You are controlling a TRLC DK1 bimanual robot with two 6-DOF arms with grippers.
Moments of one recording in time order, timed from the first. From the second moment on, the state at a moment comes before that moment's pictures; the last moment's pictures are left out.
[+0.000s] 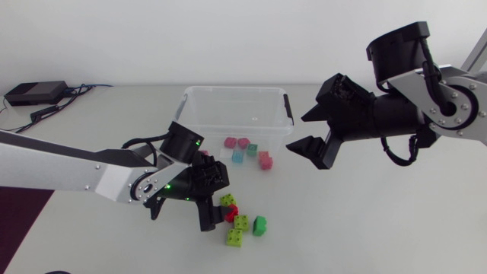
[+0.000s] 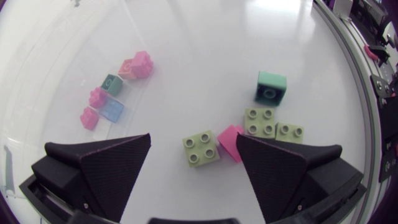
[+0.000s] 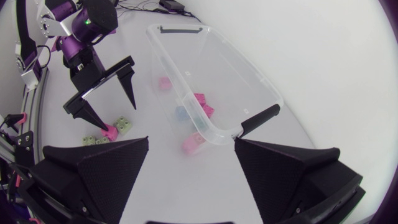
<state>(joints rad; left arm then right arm) -0.61 1.73 0.78 0.01 0.25 0.76 0.34 1.34 0.97 -0.38 -0.33 -0.63</state>
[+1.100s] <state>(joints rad) -0.61 1.81 0.75 0.09 0.16 0.73 0.46 1.23 0.79 -0.56 -0.38 -0.72</state>
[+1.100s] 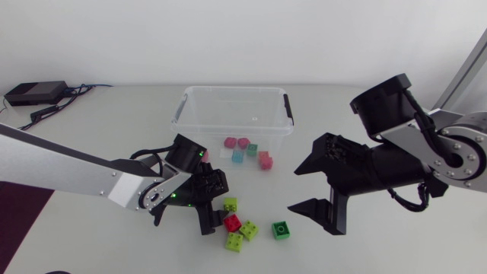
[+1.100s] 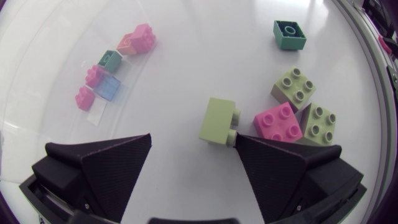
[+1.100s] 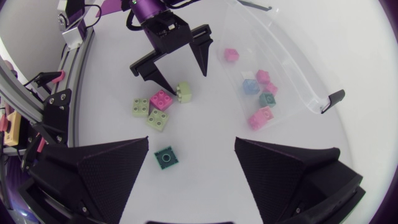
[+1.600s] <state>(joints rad) -0.62 1.82 0.77 0.06 0.30 0.78 0.52 1.28 0.70 -0.55 -0.36 -0.75</state>
